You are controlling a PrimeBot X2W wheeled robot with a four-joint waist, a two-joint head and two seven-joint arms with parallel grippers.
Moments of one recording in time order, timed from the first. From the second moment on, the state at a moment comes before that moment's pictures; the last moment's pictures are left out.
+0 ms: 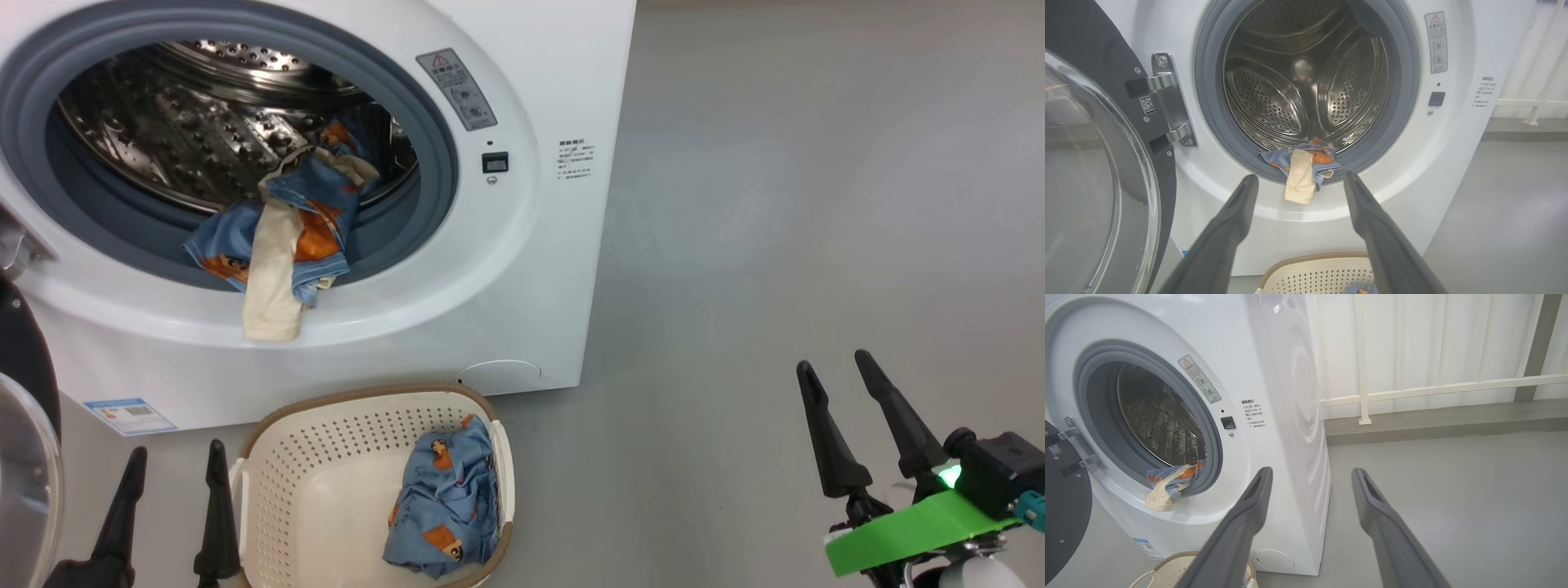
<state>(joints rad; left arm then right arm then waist) -0.01 0.04 0.16 0.17 -0.11 -0.11 -0.26 -0.04 -0.23 0.15 0.10 0.44 0.12 -0.25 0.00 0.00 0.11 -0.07</state>
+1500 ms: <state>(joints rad) -0.55 0.18 0.17 0.69 -0.12 -0.12 -0.26 -0.21 -0.16 0.20 0.08 0.44 0.12 -0.25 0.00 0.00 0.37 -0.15</state>
